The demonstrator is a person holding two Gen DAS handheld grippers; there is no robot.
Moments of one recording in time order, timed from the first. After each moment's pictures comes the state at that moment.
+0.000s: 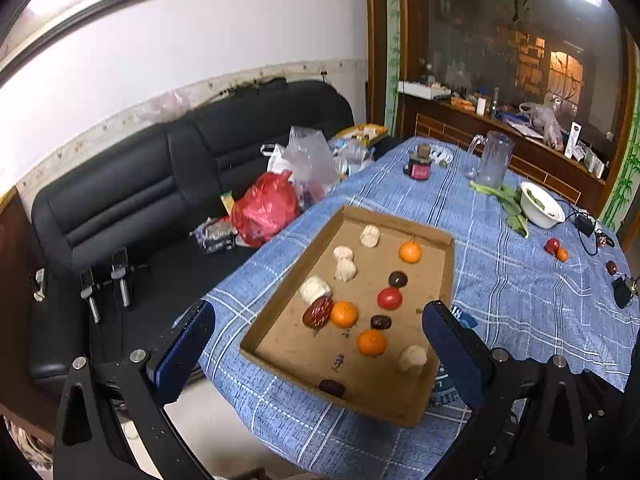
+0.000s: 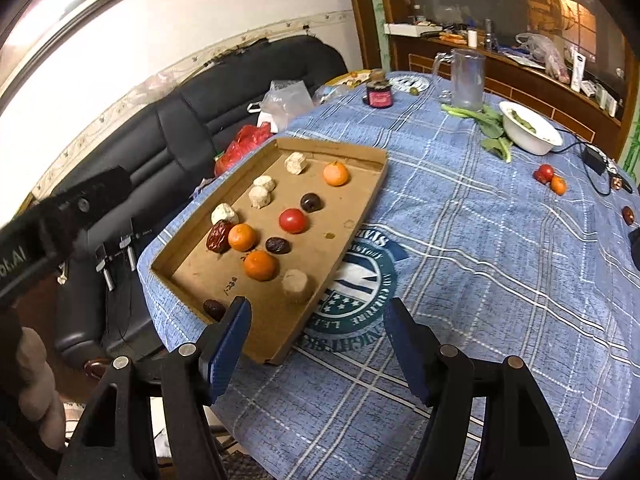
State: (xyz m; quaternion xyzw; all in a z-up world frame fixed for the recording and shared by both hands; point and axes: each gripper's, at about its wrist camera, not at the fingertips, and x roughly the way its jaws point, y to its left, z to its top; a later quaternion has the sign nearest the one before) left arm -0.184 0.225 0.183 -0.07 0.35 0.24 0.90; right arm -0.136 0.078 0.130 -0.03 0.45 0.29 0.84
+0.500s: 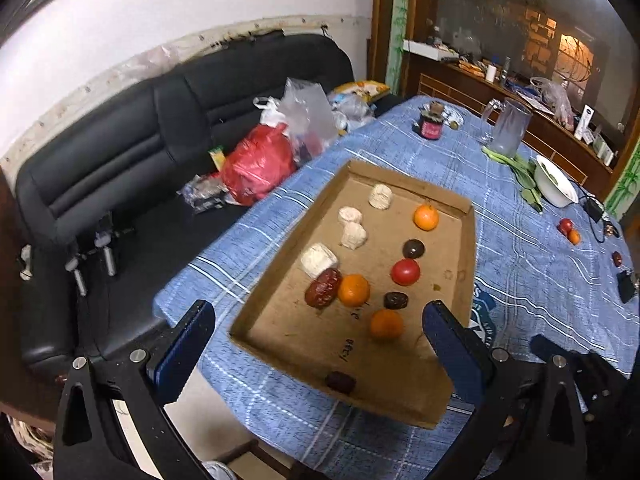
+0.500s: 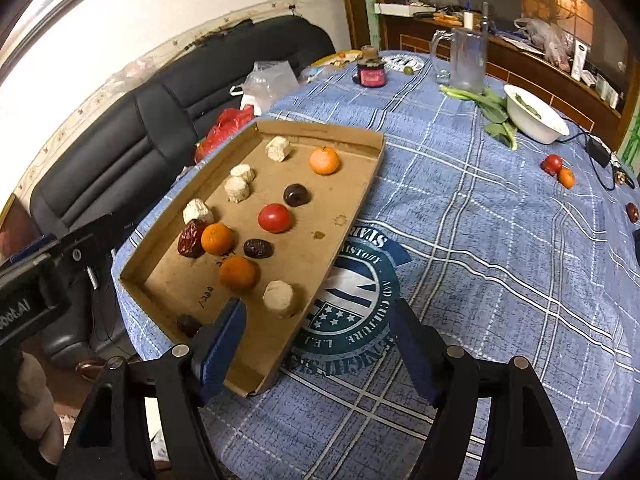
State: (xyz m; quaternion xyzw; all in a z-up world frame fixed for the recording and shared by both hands) left arm -0.149 0.260 0.145 -0.10 0.42 0.22 0.87; right arm -0.103 0.102 0.105 -0.05 0.48 0.27 0.84
